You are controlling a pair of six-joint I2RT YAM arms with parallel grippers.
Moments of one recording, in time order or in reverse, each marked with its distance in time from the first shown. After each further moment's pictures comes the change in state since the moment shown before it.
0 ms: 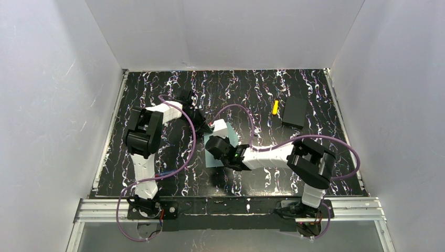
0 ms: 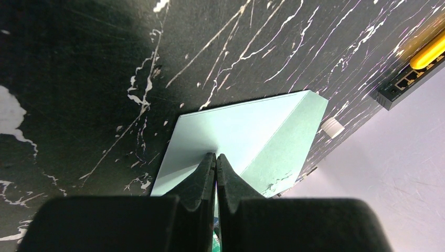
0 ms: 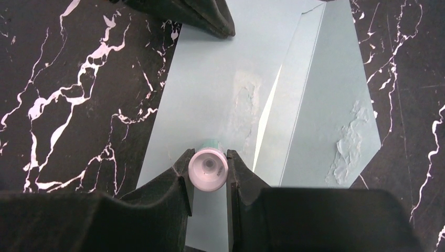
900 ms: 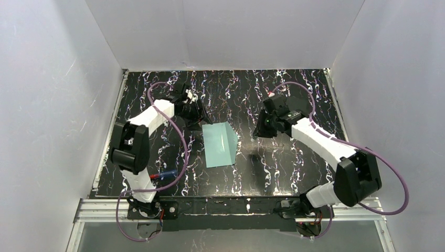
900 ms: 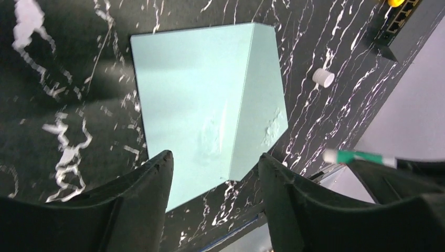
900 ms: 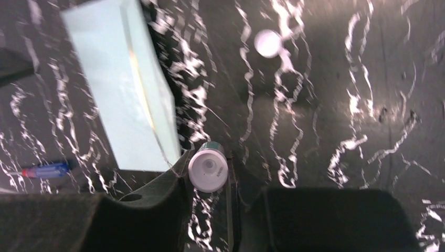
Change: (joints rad) left arm -0.006 -0.221 -0.007 -0.109 -0.039 0.194; right arm -0.582 -0.397 0.063 -0.601 -0.563 0.124
